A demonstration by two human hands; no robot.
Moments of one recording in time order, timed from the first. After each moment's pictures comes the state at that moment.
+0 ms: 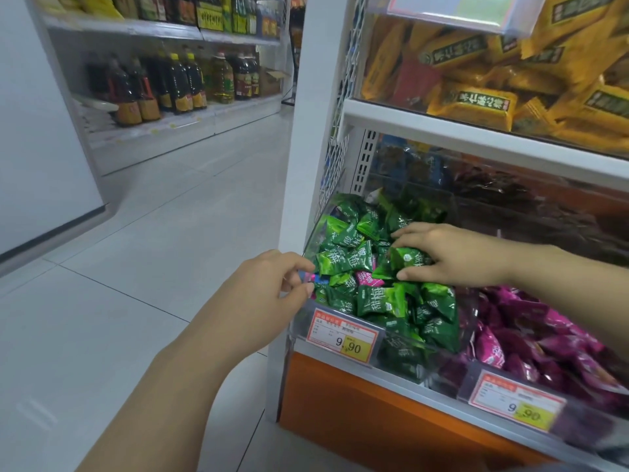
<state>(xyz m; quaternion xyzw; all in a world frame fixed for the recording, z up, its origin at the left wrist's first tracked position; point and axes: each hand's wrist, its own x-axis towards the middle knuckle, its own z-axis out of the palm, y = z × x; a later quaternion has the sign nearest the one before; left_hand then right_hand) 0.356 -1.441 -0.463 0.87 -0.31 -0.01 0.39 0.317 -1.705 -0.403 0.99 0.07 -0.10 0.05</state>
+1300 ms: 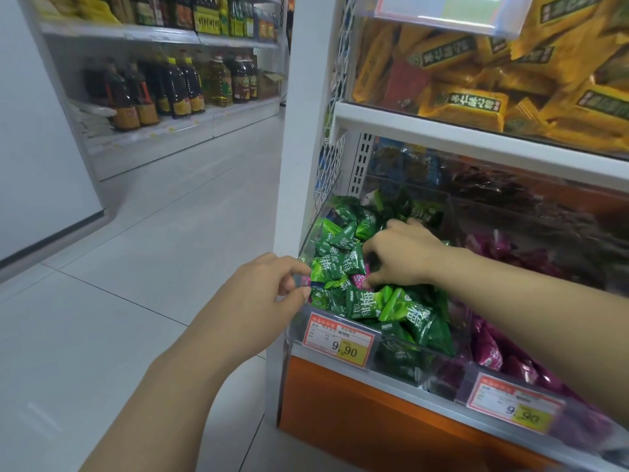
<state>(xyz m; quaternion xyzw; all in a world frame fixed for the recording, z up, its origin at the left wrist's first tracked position) 0.357 -1.444 -0.463 0.87 -0.31 0.01 0.38 0.355 -1.672 -0.432 0.99 0.01 -0.06 0.13</state>
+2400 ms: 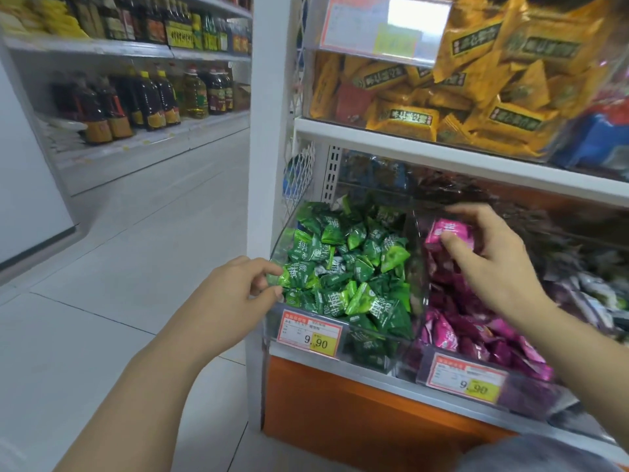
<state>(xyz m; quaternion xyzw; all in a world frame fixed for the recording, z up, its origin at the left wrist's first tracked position) 0.360 -1.442 -0.467 0.86 -0.32 0.01 0.40 0.238 -1.722 -0.414 0.90 -0.11 0.35 -0.23</state>
